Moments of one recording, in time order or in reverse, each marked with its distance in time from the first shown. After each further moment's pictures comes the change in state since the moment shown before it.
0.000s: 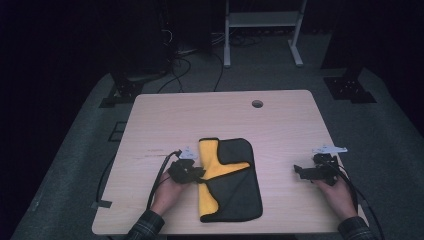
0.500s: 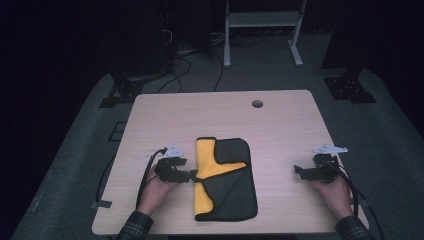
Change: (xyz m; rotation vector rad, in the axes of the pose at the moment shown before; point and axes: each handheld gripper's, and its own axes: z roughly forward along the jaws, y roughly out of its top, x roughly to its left) left arm 0.020 -0.013 -0.032 -0.081 0.053 0.001; right arm -0.001 -0.001 -0.001 0.000 0.008 -0.010
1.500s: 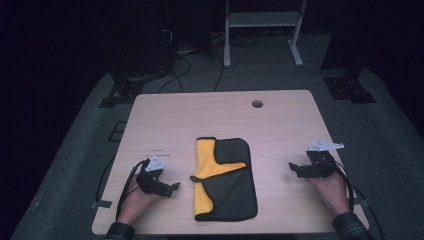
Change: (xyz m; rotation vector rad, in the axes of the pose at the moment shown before) left arm 0.023 -0.053 -0.019 0.032 0.081 0.051; right arm 0.020 0.023 -0.013 -0.030 0.078 -0.090
